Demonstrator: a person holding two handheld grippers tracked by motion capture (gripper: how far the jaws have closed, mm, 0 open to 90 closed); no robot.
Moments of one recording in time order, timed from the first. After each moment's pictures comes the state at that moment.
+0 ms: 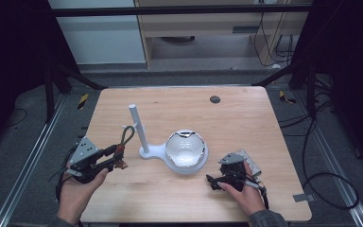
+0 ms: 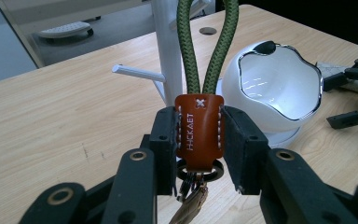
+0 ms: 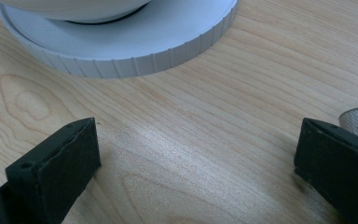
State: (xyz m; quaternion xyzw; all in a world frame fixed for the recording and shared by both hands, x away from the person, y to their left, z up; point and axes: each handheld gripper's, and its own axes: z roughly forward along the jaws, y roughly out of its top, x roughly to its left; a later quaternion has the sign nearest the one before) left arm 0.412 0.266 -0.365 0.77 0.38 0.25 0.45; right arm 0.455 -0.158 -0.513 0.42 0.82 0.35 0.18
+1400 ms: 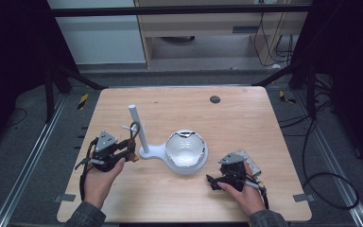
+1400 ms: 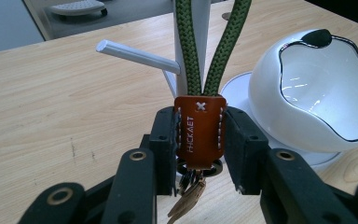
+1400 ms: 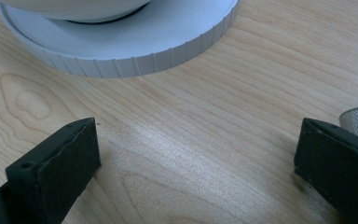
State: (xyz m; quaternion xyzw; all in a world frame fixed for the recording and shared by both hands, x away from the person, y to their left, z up) left arm 0.455 0.238 -0.400 0.76 0.43 0.24 0.43; right arm 0.454 -0.158 -0.513 0.42 0.82 0.35 0.18
